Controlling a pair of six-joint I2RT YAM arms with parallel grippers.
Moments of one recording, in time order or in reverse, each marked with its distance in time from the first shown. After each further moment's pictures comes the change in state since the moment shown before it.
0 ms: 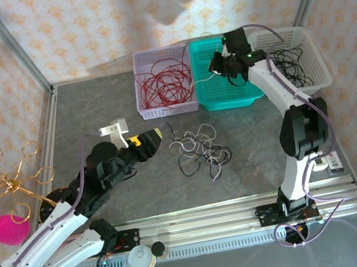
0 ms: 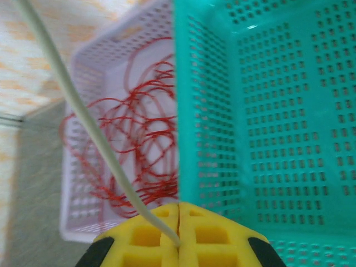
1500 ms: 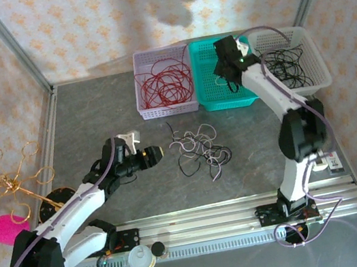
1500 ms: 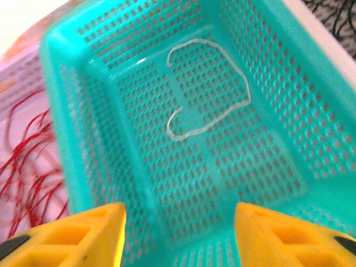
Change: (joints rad) left arm 0.313 0.271 -0.276 0.165 0.445 0.187; right arm 0.105 -0.115 -0.122 -0.073 0.506 0.145
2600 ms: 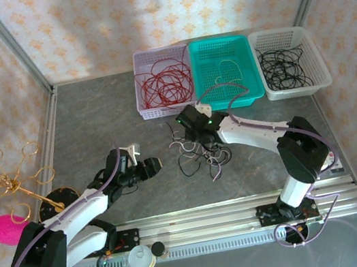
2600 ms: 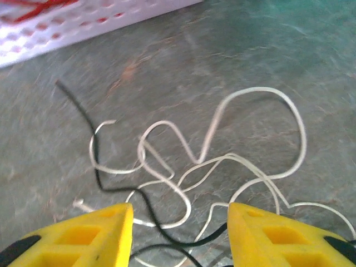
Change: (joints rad) left arm 0.000 0.039 -0.151 0.103 -0.014 -0.064; right arm 0.459 -0.089 -0.442 0.117 0.003 0.260
